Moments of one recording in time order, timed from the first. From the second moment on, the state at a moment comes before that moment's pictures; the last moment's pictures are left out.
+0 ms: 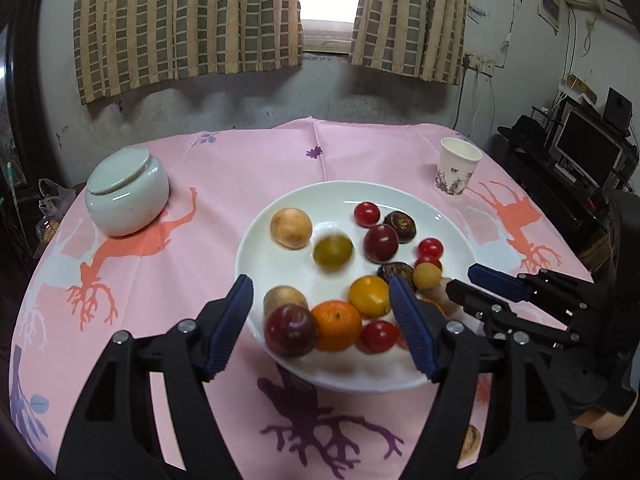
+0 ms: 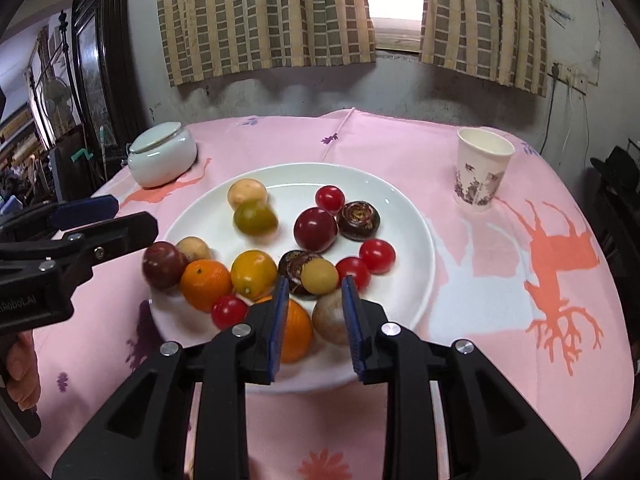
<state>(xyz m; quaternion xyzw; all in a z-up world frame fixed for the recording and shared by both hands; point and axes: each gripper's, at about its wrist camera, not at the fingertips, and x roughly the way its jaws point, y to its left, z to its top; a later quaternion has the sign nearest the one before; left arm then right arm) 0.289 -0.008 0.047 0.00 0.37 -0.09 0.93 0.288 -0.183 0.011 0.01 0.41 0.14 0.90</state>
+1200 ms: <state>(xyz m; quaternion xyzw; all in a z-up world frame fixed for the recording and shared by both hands) 0.136 -0.018 0.001 0.00 0.42 -0.12 0.90 0.148 -0.219 0.007 0.09 0.42 0.16 0.89</state>
